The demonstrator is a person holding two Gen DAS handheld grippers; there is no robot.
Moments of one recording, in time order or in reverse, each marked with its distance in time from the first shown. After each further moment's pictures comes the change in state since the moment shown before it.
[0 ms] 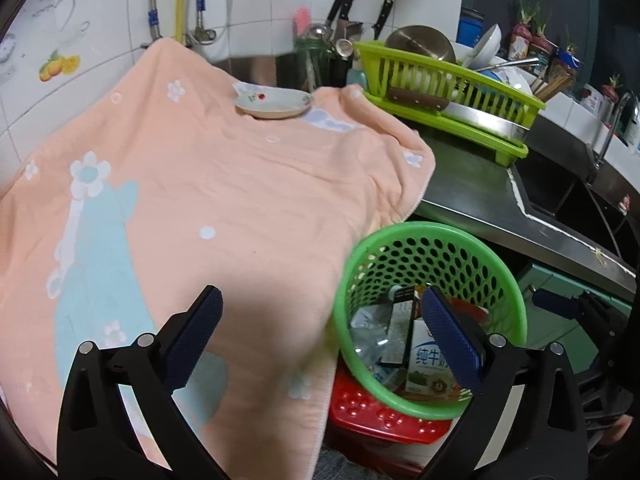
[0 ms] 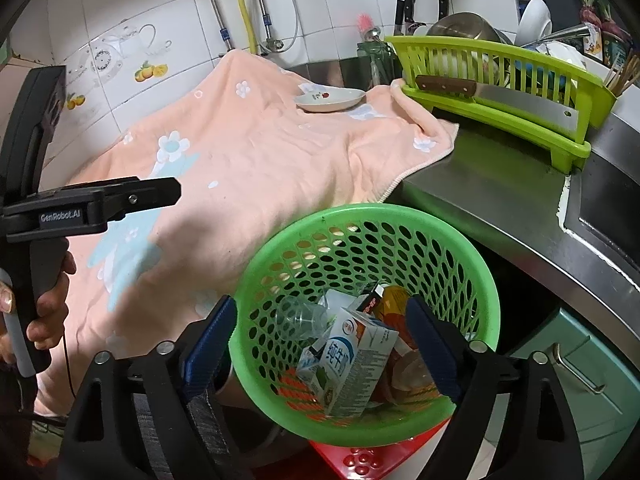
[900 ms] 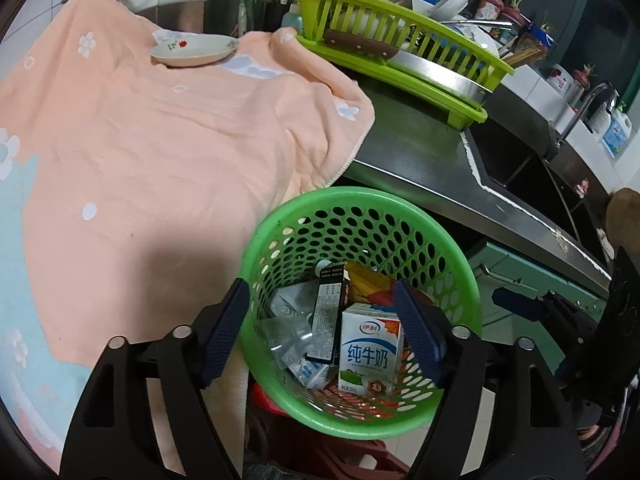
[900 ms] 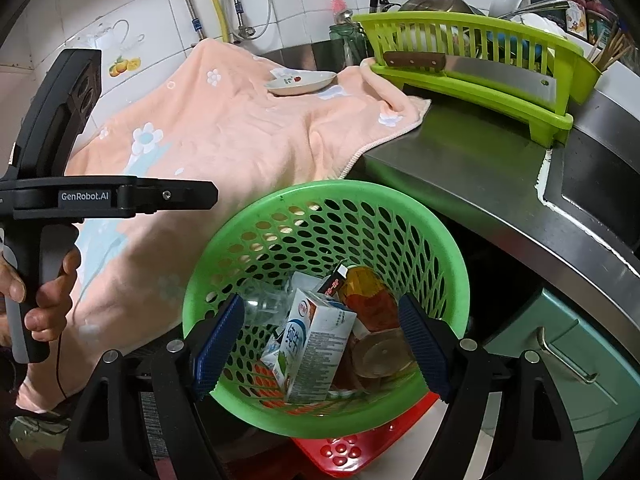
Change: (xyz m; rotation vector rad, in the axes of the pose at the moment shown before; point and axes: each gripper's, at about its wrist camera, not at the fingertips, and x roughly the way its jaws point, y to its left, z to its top) left arm 0.070 -0.045 0.006 0.001 0.170 -0.245; right arm 0.010 -0.038 -0.013 0.031 0.049 -0.046
